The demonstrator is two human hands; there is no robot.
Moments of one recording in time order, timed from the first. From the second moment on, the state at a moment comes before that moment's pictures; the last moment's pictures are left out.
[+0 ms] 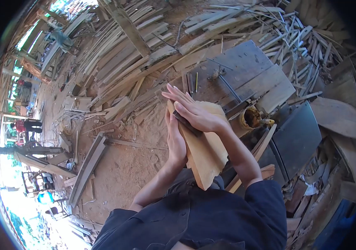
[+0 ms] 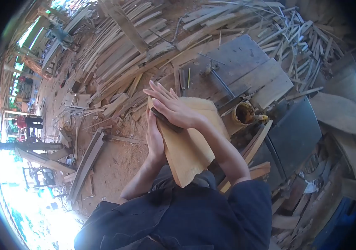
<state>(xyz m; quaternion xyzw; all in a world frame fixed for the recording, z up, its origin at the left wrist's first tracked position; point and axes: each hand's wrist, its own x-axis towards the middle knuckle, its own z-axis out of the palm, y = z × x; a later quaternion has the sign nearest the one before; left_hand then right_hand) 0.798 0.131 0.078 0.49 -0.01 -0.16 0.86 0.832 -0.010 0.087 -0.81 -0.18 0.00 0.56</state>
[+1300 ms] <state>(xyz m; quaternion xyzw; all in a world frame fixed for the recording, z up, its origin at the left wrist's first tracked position) 0.793 0.130 0.102 0.51 0.03 -0.22 0.83 0.881 0.029 0.067 -0.84 0.04 -0.04 0.55</state>
